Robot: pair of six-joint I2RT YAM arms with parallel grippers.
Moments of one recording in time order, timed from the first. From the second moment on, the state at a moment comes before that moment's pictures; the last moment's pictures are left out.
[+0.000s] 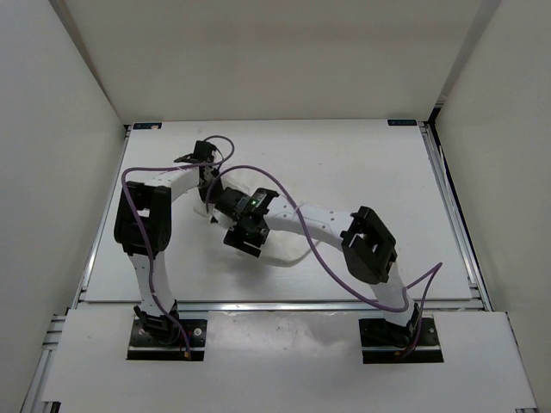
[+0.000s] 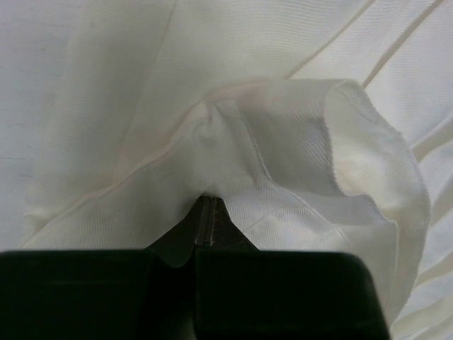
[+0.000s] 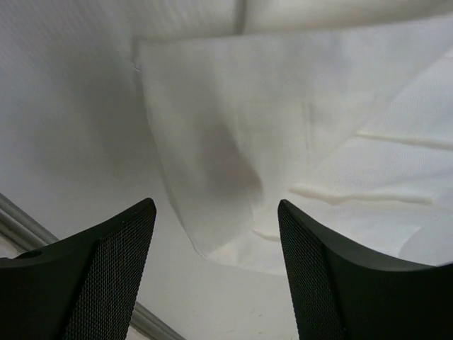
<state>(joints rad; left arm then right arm) -0.21 1.97 1.35 -0.52 0.02 -0.44 1.09 2.09 1.80 -0.99 0.09 -0.17</state>
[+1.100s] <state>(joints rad) -0.13 1.95 1.28 -0.46 0.15 -0.41 1.06 2.13 1.72 -0.80 0.07 -0.20</state>
